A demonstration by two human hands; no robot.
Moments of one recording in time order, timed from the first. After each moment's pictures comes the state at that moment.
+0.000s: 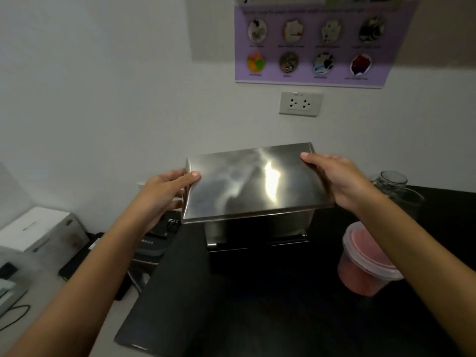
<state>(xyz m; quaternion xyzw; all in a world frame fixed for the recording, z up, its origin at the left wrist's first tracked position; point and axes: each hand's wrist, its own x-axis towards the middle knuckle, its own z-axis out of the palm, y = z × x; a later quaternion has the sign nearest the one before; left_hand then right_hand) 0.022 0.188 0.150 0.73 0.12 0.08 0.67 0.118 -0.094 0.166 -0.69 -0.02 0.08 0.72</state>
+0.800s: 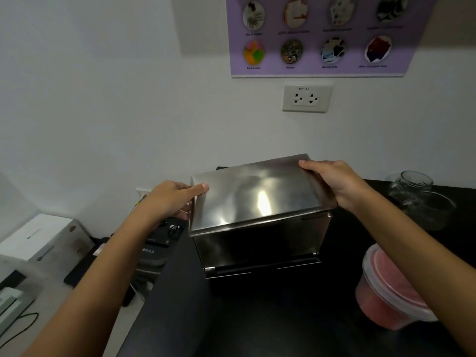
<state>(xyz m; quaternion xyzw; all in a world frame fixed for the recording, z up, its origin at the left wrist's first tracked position) 0.091 0.189 0.149 0.85 0.19 0.01 0.49 0.189 -0.086 0.143 -0.74 0.03 0.11 0.66</state>
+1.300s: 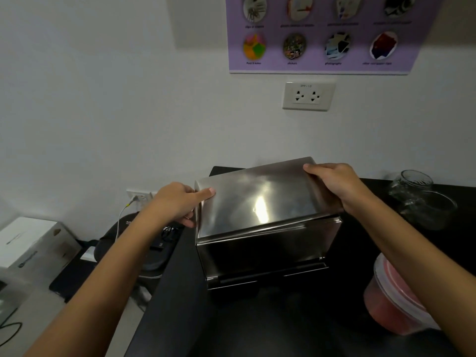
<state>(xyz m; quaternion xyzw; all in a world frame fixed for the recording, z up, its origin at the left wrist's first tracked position) 0.116 0.197 0.139 0.89 0.20 -0.05 0.41 0.197 -0.073 0.134 -0.80 0.03 0.04 0.60</state>
